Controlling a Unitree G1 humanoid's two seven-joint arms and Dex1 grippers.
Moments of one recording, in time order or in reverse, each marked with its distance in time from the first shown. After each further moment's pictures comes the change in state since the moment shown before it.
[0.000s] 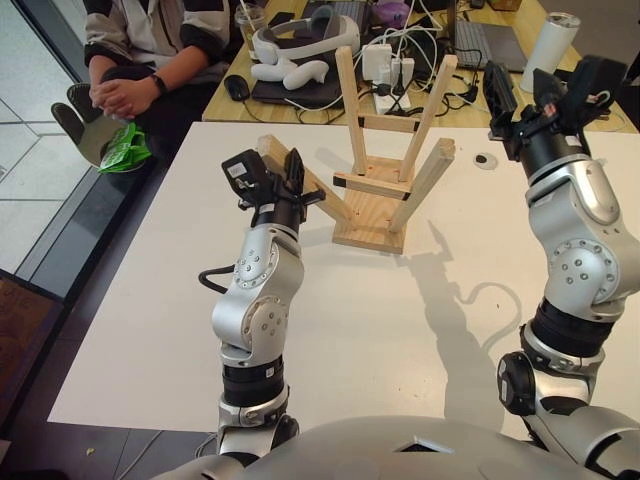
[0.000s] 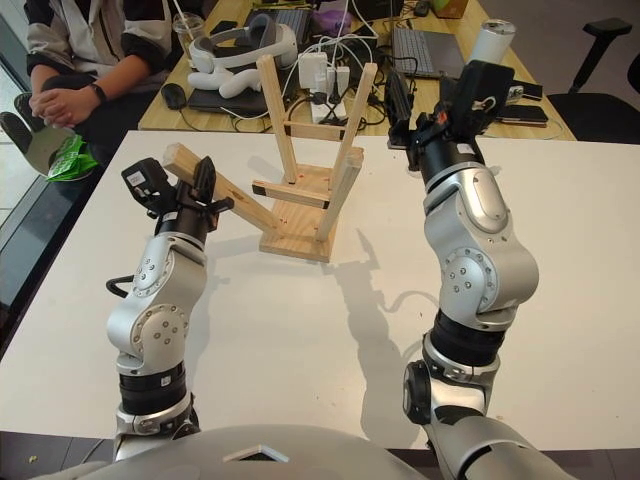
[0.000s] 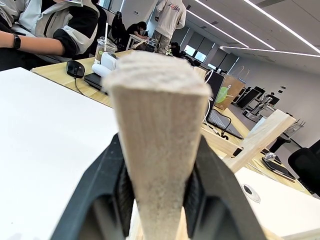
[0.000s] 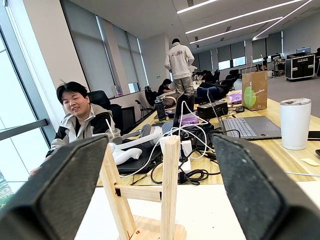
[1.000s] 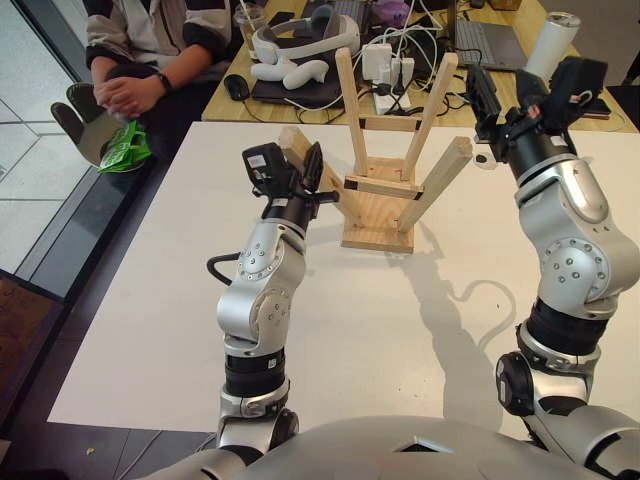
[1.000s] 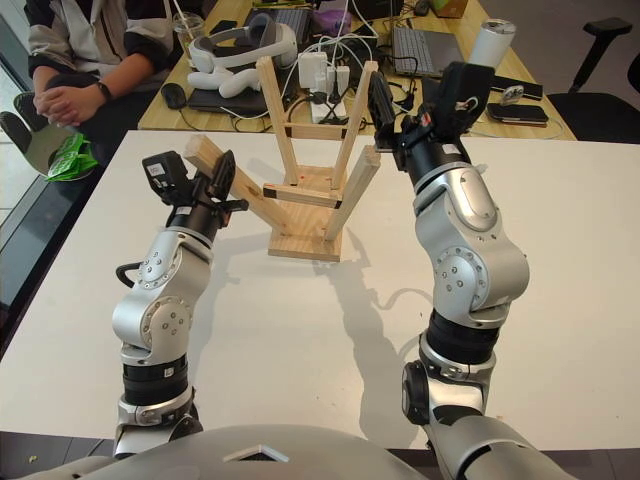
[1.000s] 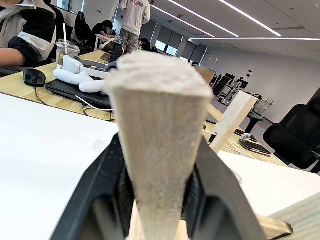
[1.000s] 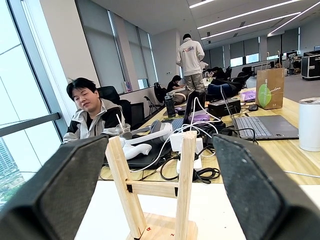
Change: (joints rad) left arm -0.027 0.021 -0.035 0.053 0.103 -0.011 -0.222; right arm -0.004 0.005 0.037 0.013 -0.002 -0.004 0.028
